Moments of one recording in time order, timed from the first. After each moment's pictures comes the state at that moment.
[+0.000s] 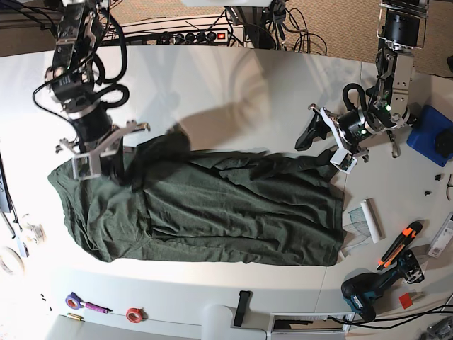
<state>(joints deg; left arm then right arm) 2.0 -22.0 6.3 80.0 -22.6 -40.9 17.8 -12.0 16.4 13.6 122.2 17.6 15.3 -41.2</state>
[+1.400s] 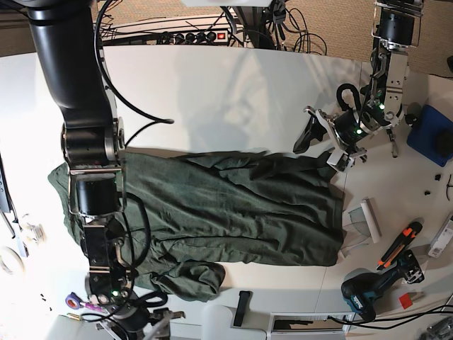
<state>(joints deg) 2.2 -20.1 6.2 79.9 -19.2 -37.9 15.8 55.6 9.5 -9.7 46.0 4.0 13.8 -23.7</state>
